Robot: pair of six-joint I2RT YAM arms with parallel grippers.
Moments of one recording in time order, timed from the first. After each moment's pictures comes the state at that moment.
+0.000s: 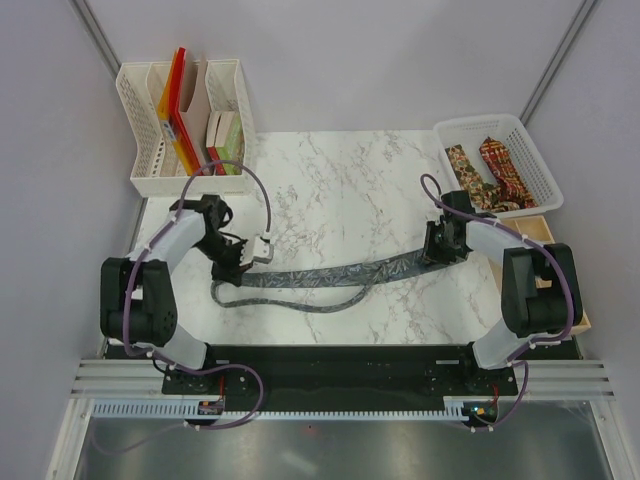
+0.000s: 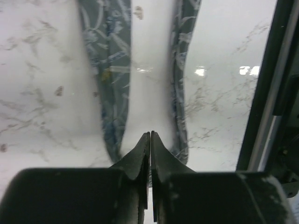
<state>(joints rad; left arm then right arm) -0.10 1.56 1.03 -1.17 0.47 1.45 0.08 1.62 0.90 -0.48 -0.16 0.32</state>
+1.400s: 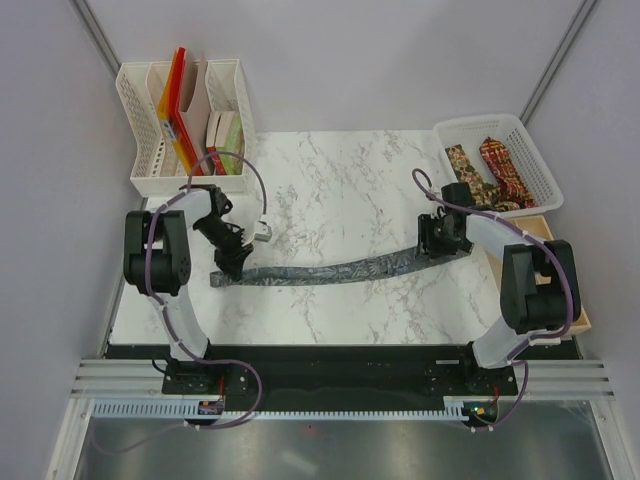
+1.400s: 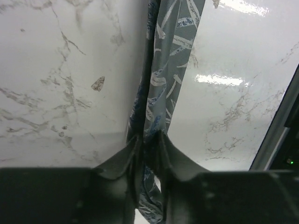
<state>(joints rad) -0.02 1.92 1.27 -1.17 0.48 1.34 0.09 1.65 0.97 -0.50 -0.17 0.11</state>
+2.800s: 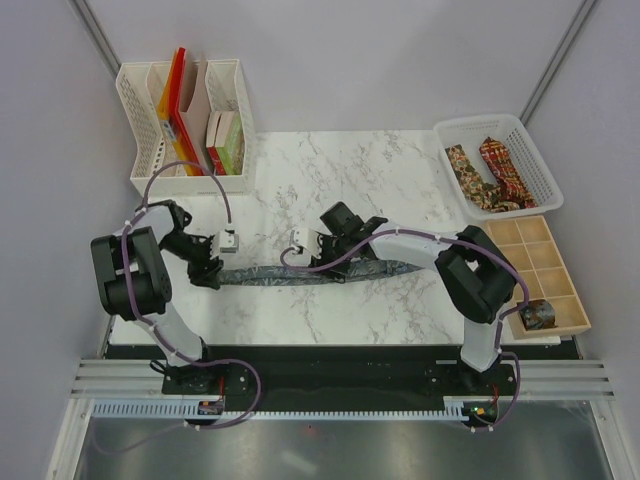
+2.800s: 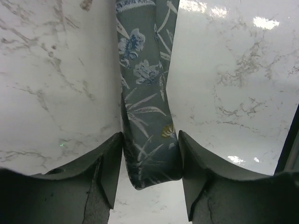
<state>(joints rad) 0.25 1.76 1.08 -1.12 0.57 1.68 0.77 1.87 1.23 -0.37 -0.33 -0.62</state>
